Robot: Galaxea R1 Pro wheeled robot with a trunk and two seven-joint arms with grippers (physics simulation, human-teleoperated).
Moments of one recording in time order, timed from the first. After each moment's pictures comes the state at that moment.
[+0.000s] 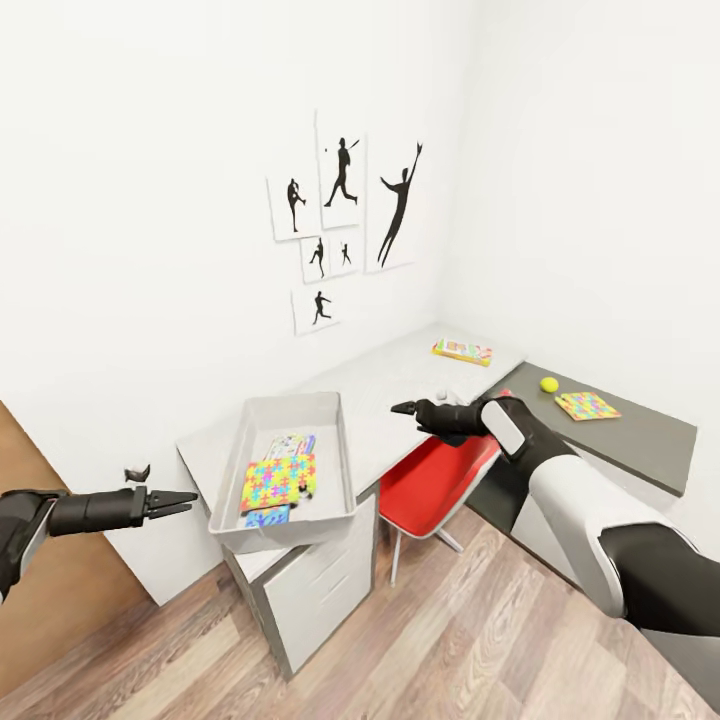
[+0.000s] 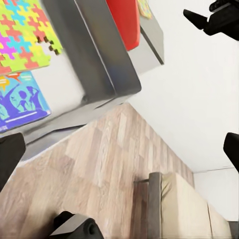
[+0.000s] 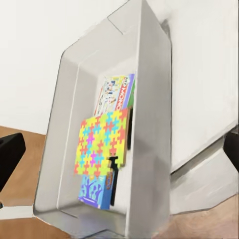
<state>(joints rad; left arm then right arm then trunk) -0.79 0.48 0.17 -0.63 -0.08 0.78 -1.56 -1.18 -0.04 0.15 -0.41 -0.64 0.77 0.41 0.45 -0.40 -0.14</state>
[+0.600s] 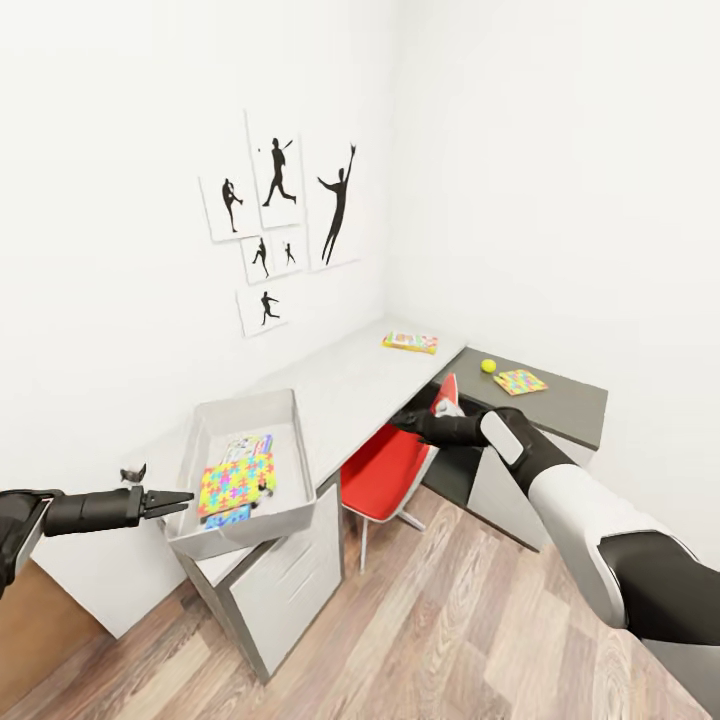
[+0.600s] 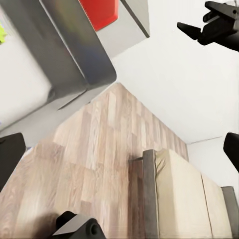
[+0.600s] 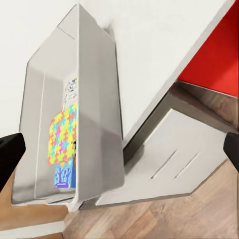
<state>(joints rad) -0.78 0.49 0.17 -0.63 -0.08 0.78 -1.56 -1.15 -0.04 0.15 -0.40 -0.63 0.77 0.40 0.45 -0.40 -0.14</state>
